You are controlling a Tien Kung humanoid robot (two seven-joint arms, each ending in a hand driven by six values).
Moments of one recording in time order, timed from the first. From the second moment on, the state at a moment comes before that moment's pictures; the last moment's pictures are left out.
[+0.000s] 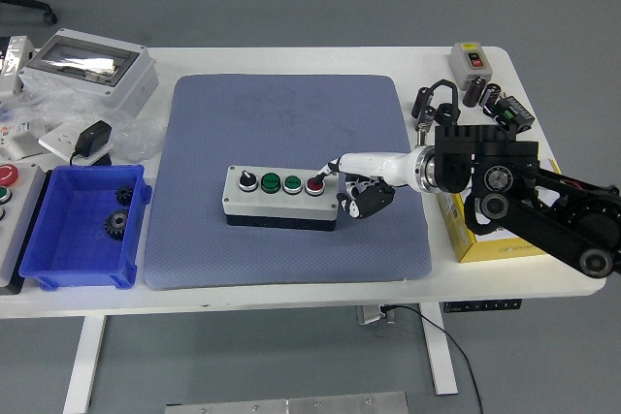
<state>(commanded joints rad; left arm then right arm) -0.08 0.13 -1.82 -0.27 1.83 -0.11 0.33 0.81 -0.43 0.58 1.47 -1.41 0.47 -0.45</state>
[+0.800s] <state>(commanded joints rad) -0.07 0.11 -1.80 -0.26 1.82 -0.10 0.33 0.52 -0.38 0.97 1.45 -1.44 0.22 -0.13</state>
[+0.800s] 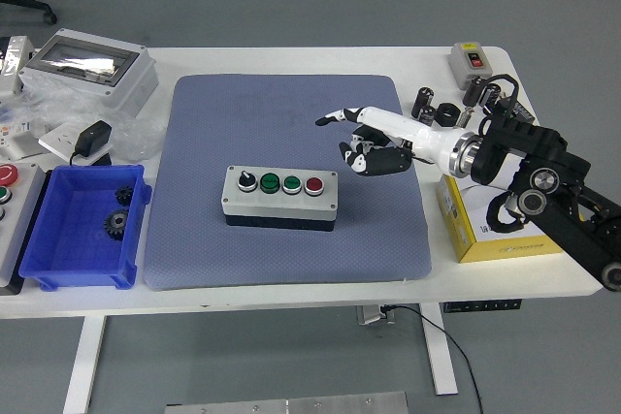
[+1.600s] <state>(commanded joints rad) -0.08 0.11 -1.83 -0.25 1.88 -0.10 0.31 0.14 -0.25 1.26 1.32 -1.03 -0.36 0.48</state>
